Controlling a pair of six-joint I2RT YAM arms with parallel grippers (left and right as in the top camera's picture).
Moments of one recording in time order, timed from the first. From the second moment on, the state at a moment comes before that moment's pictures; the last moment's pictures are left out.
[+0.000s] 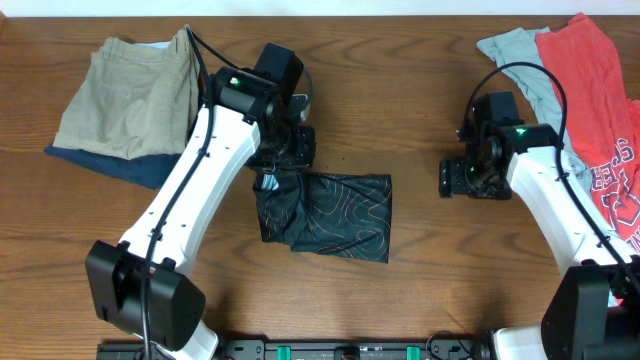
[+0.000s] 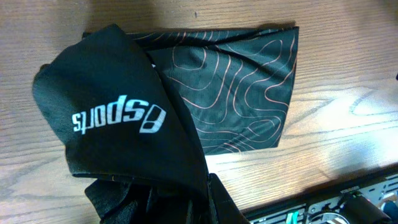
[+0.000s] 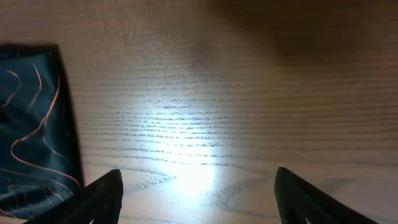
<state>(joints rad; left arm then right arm) -0.40 1.76 1.66 -1.35 0.25 -0.32 0.10 1.60 1.13 -0.97 -0.05 0.16</state>
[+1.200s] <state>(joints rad) -0.42 1.74 1.64 -1.26 0.18 -0.26 0.12 1.61 1.12 -0.84 -0.27 0.05</state>
